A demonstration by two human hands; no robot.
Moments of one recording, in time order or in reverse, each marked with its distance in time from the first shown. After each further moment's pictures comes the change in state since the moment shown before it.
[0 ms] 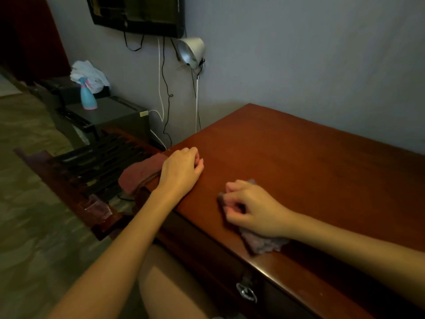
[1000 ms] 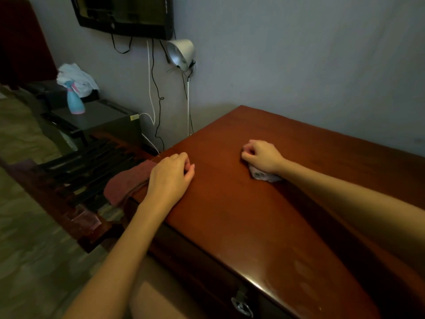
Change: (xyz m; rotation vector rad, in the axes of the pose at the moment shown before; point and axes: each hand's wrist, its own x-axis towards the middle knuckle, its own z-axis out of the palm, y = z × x) left_hand 0.000 0.000 0.000 -0.006 0.010 -0.010; right_hand 0.058 0.140 -0.035 -0.176 0.098 0.491
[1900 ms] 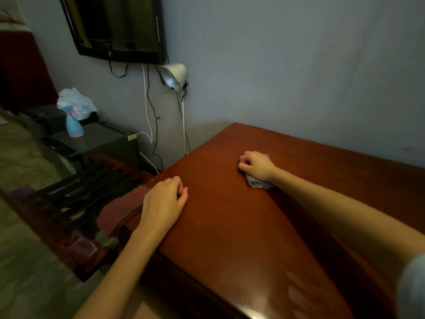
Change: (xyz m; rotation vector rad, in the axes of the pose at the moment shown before) left_hand 0.001 0.005 -0.003 0.042 -0.022 -0.028; right_hand 0.030 0.031 -0.003 -0.030 -0.033 0.008
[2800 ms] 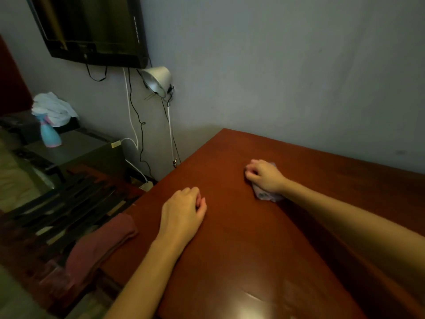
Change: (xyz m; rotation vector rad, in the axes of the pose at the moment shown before) left_hand 0.043 0.042 0.033 -0.067 -0.077 0.086; right_hand -0.001 0.045 -0.009 -0.014 0.017 -0.012
